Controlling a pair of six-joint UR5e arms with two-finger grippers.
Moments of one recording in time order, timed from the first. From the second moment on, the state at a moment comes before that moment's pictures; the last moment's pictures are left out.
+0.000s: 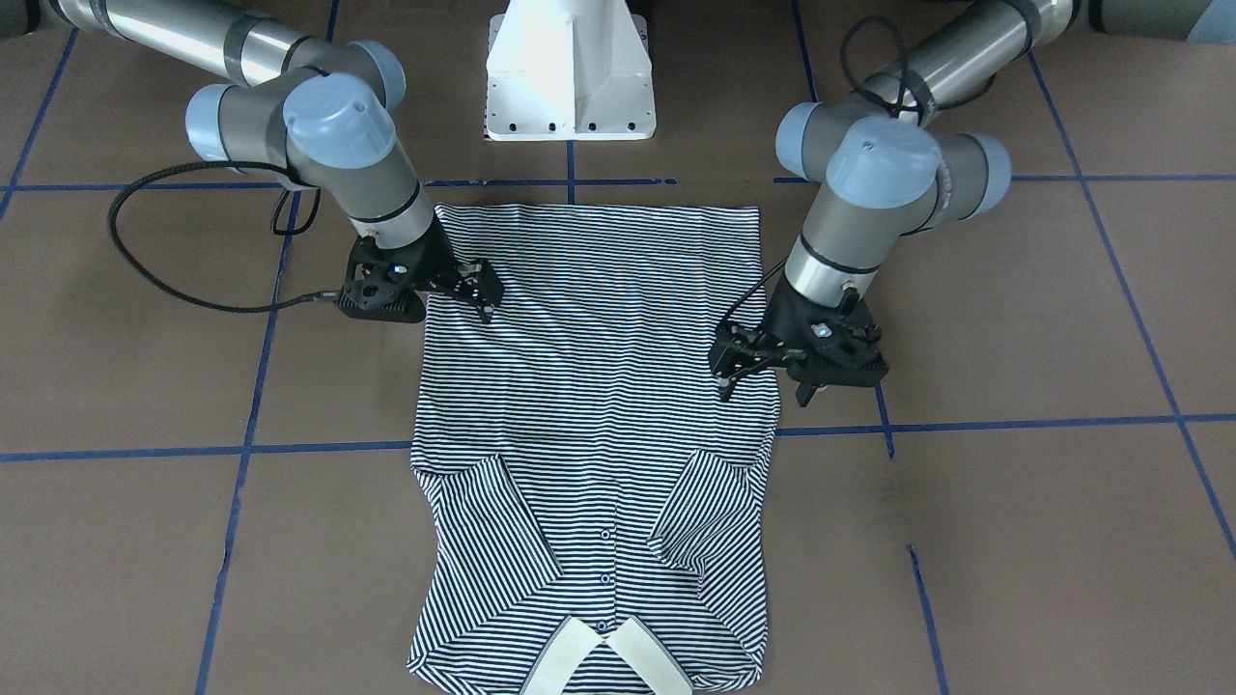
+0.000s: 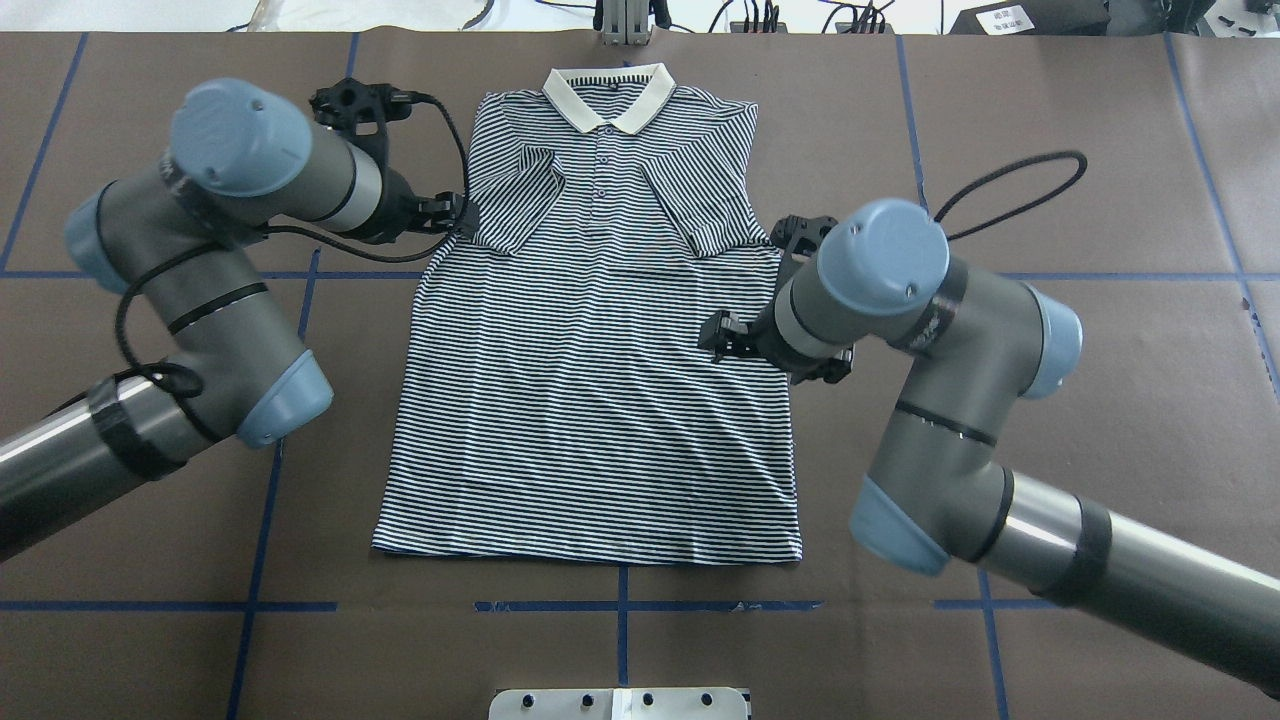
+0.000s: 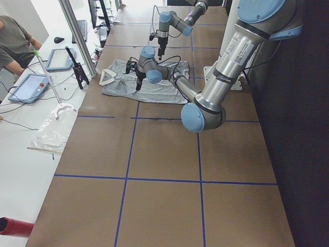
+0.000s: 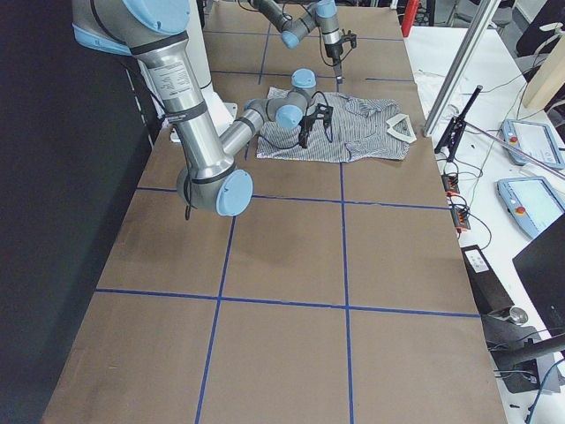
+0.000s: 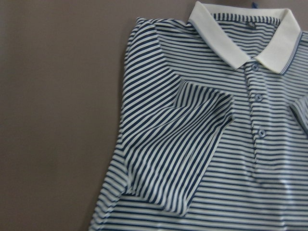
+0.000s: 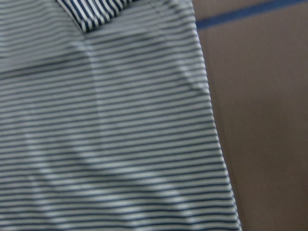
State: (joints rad) left arm -0.76 -2.06 -1.64 -1.99 -1.87 -1.08; right arm 0.51 -1.12 1.77 -1.35 1.86 1.47
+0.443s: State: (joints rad) left arm -0.76 -1.97 -1.74 -1.98 -1.87 -1.07; right arm 0.30 -1.31 1.96 -1.37 1.71 1.63
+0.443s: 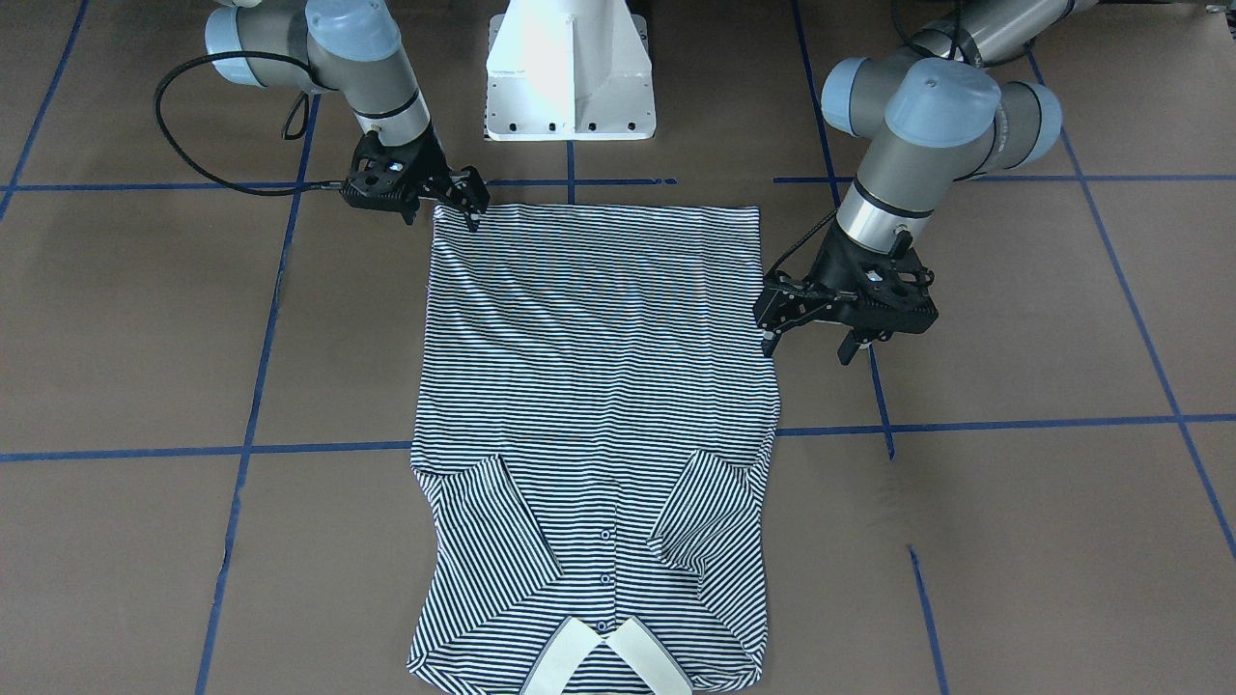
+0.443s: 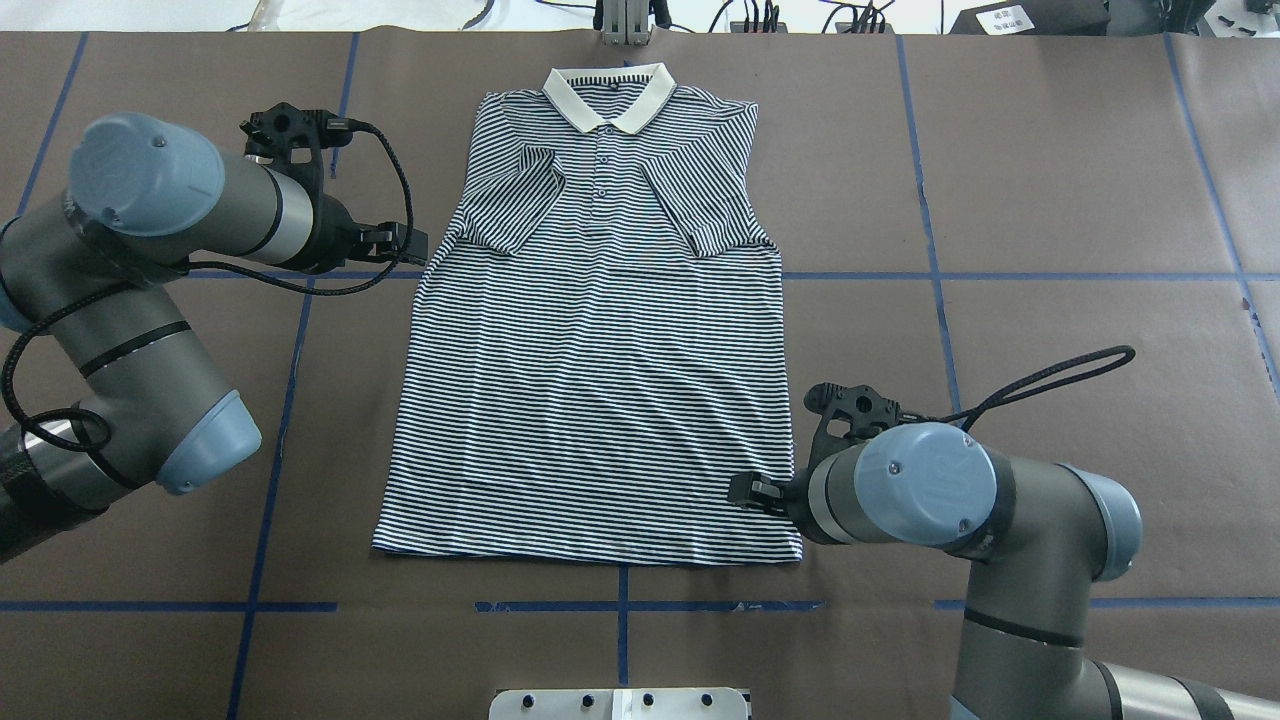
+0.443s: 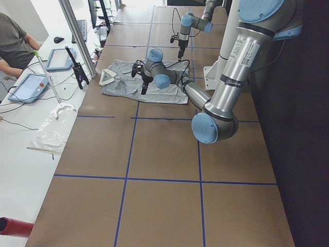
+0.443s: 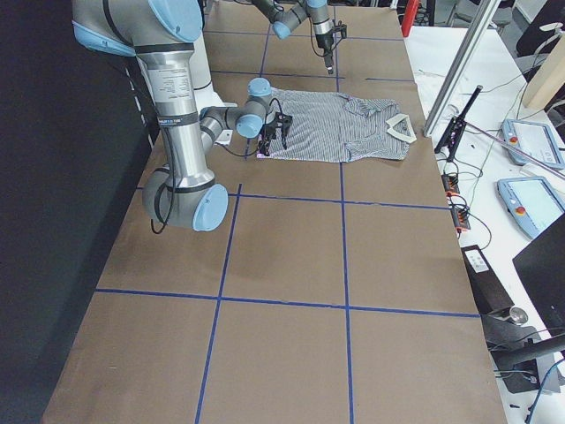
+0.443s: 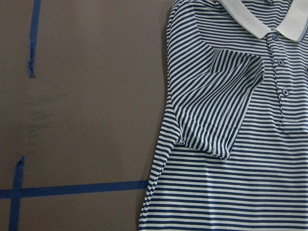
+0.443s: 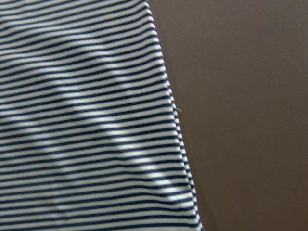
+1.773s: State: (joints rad) left arm -0.76 -1.97 -1.73 -1.98 -1.87 -1.07; right arm 0.23 -1.31 1.95 -1.42 1.69 1.64
